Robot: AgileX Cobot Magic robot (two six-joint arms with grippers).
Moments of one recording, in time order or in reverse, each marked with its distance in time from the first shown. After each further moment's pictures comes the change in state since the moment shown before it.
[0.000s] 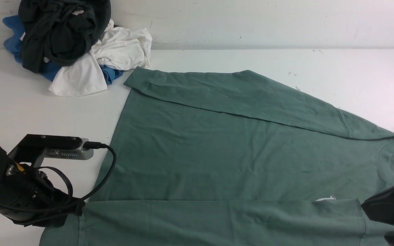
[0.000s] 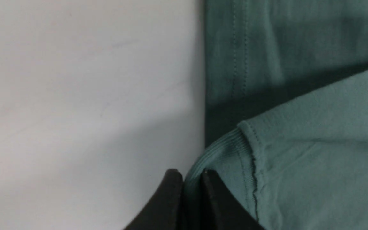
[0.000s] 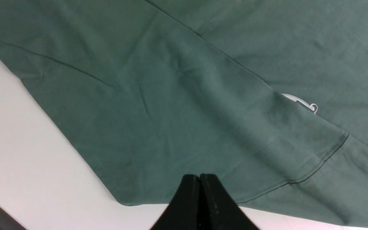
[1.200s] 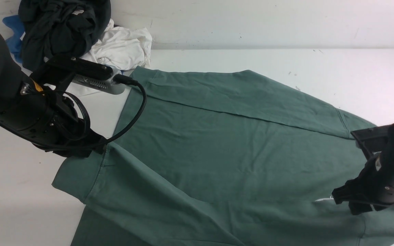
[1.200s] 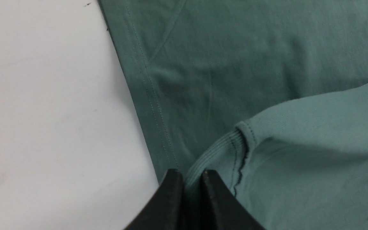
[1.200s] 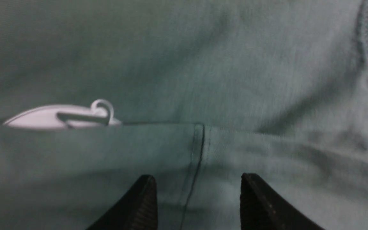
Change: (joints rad) right arm -0.222 0.726 -0.002 -0.387 -0.331 0.519; left arm -0.129 0.034 -0.387 0.033 0.183 0.097
